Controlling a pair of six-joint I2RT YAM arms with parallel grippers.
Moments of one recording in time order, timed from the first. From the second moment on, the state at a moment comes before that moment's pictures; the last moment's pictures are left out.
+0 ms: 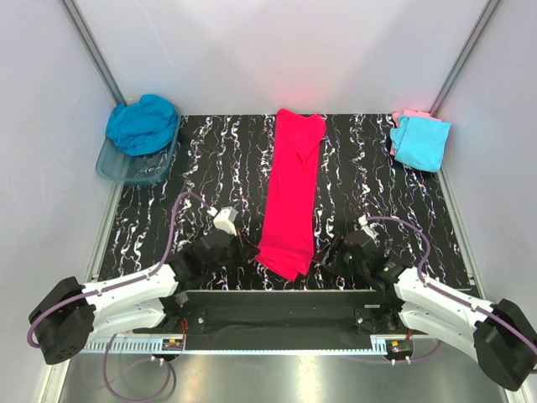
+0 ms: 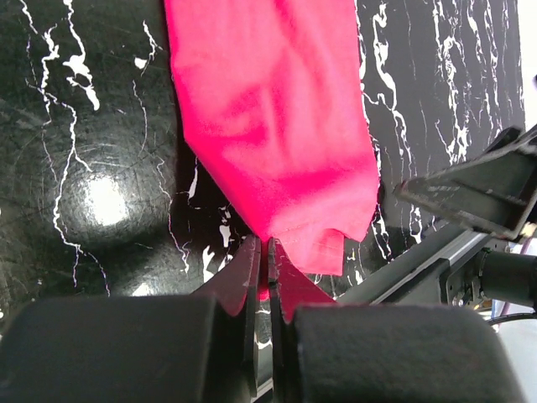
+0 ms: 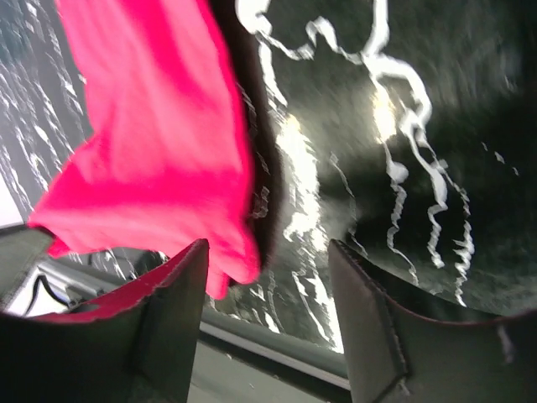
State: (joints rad) left arm -0.89 0.97 0.32 0.10 -0.11 -0.87; right arm 0.70 0.87 0.26 -0.16 0.02 1.14
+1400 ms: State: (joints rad) left arm -0.89 0.85 0.32 0.01 -0.11 -0.87; right arm 0.98 1.24 0.19 0.38 0.04 1.37
